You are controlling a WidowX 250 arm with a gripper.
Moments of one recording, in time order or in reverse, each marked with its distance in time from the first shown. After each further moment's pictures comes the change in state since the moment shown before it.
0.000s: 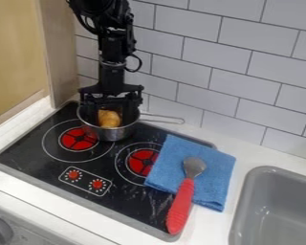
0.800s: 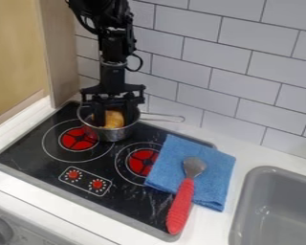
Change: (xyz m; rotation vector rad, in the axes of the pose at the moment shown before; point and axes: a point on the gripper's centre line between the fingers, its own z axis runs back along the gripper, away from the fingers) arm -0.003 -0.001 0.008 -0.020 0.002 -0.009
